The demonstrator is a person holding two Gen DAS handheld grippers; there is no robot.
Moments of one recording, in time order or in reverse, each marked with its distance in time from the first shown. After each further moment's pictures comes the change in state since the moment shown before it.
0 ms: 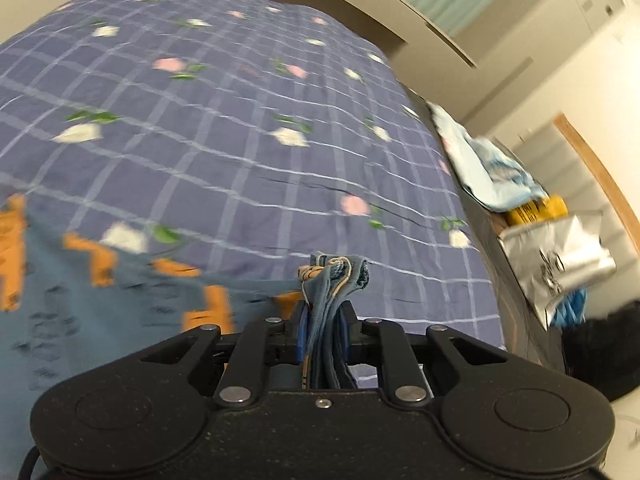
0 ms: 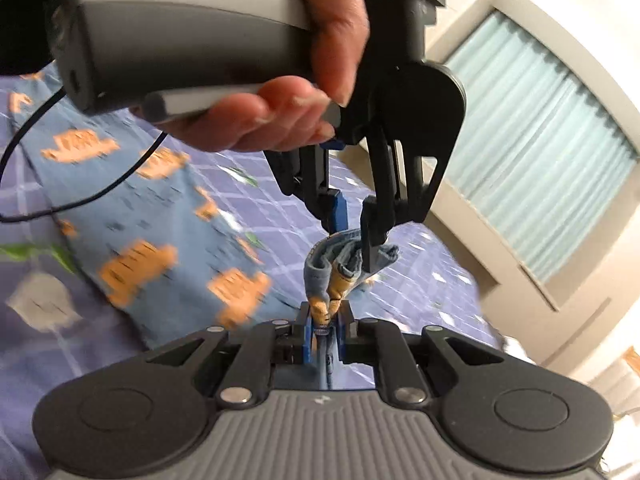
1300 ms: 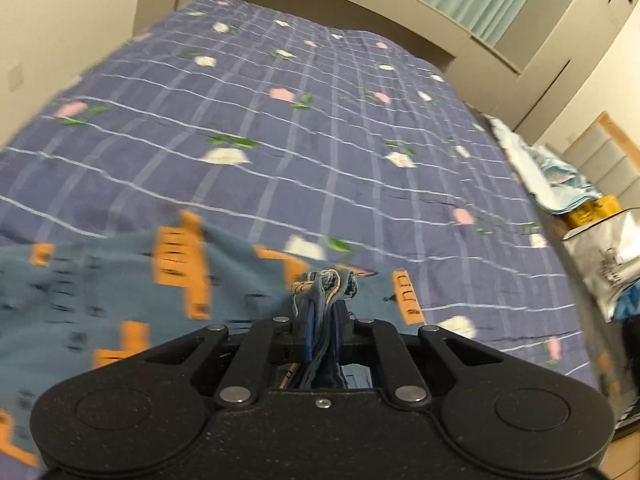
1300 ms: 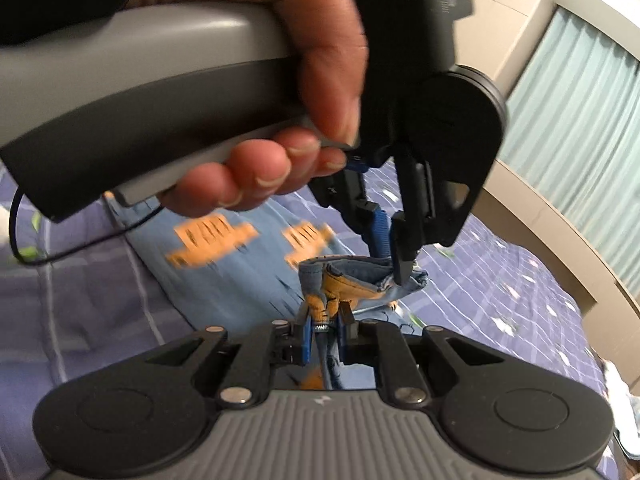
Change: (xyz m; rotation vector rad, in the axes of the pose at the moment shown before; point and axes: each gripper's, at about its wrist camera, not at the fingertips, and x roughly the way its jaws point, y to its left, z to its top) left arm -0.071 0.095 -0.006 0.073 -0.054 0.191; right arm 0.013 0.082 0.078 0.017 -0.060 0.268
